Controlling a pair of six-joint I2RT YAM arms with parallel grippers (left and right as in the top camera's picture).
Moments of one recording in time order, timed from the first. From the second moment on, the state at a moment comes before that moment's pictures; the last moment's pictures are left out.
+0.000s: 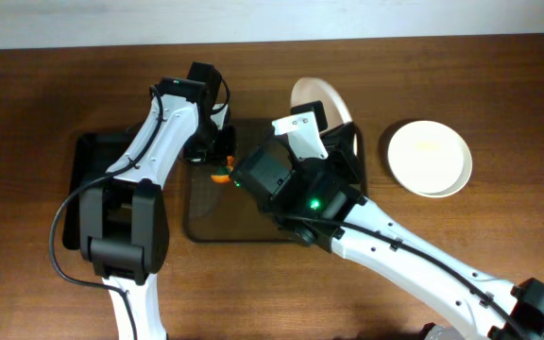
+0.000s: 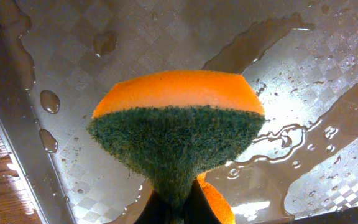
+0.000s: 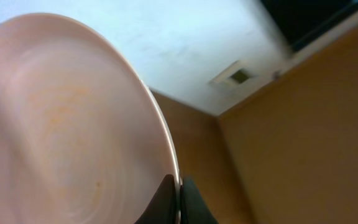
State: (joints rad) left arm -0.23 2.13 1.76 -1.16 0.18 -0.20; right arm 0.88 1.60 1.45 -0.96 1.28 0.33
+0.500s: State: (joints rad) left arm -0.23 2.13 1.75 -1.15 0.18 -0.20; right arm -0.43 1.81 1.43 -0.99 -0.04 0.25
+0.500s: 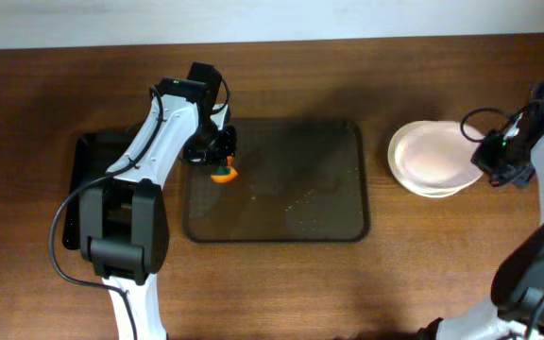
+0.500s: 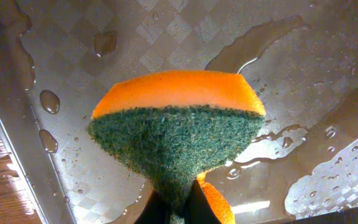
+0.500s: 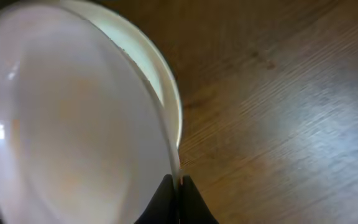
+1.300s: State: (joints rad) left arm 0.22 2.05 1.57 -1.12 -0.12 -0.22; right arm 0.05 1.73 1.53 -1.07 -0.26 0.11
